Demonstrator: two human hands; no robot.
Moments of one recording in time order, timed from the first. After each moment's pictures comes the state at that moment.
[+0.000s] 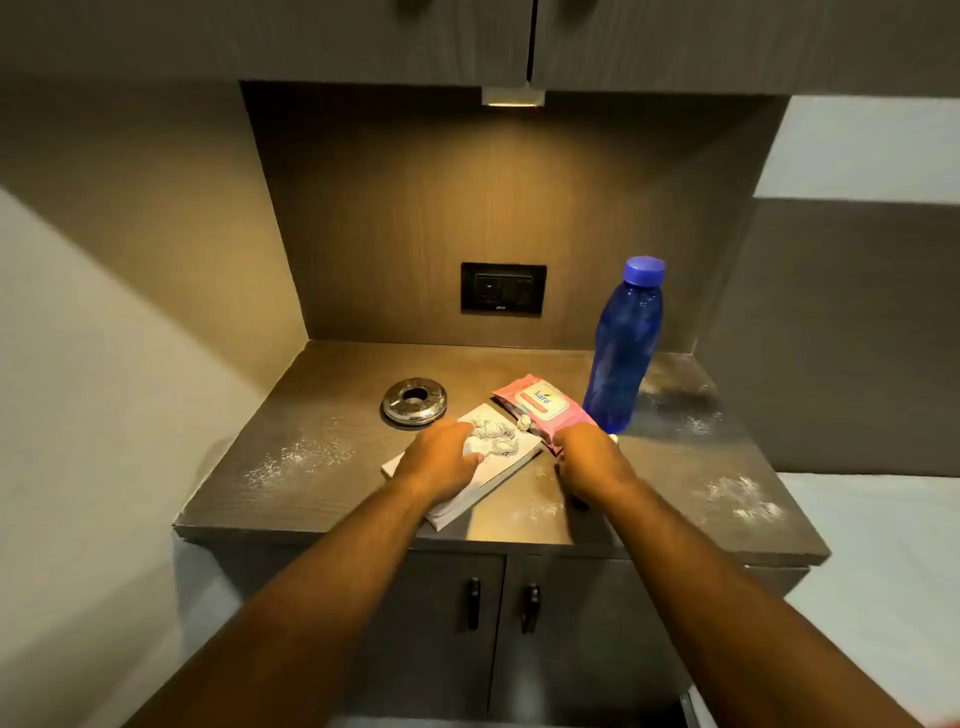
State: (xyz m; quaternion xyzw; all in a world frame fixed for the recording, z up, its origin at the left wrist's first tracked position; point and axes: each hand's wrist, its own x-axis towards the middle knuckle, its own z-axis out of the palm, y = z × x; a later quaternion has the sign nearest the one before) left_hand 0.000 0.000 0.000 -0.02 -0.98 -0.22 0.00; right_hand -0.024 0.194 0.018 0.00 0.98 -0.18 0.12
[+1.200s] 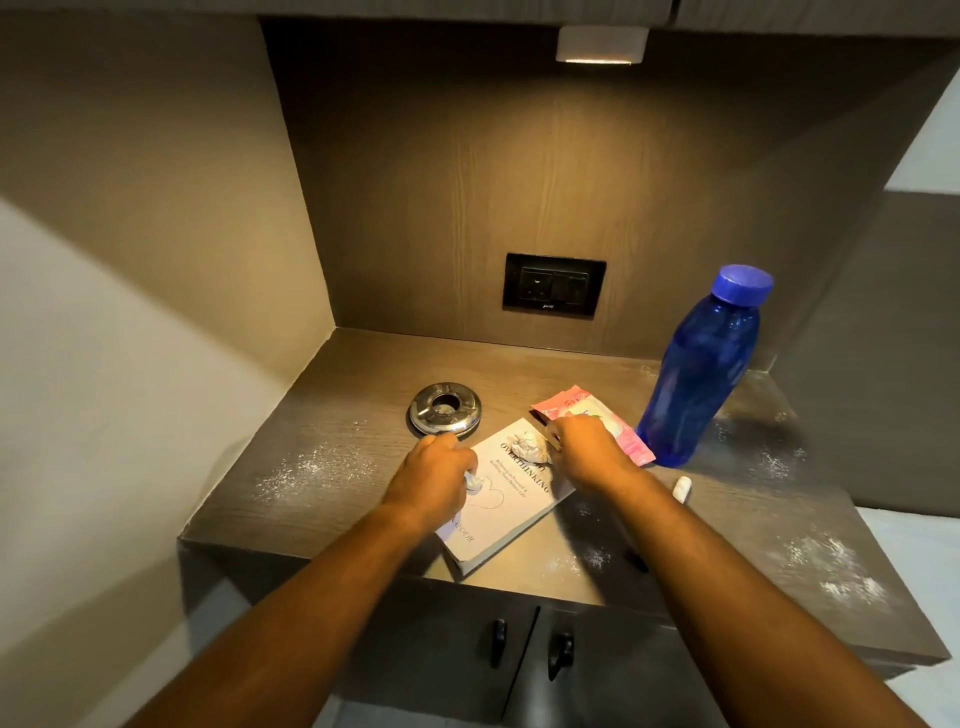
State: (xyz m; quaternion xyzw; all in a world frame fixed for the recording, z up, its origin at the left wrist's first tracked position) left_hand -0.033 -0.044 -0.039 -0.04 -0.99 -0.14 0.07; right_hand -0.104 0.148 -0.001 -0.12 0.98 -0.13 0.13
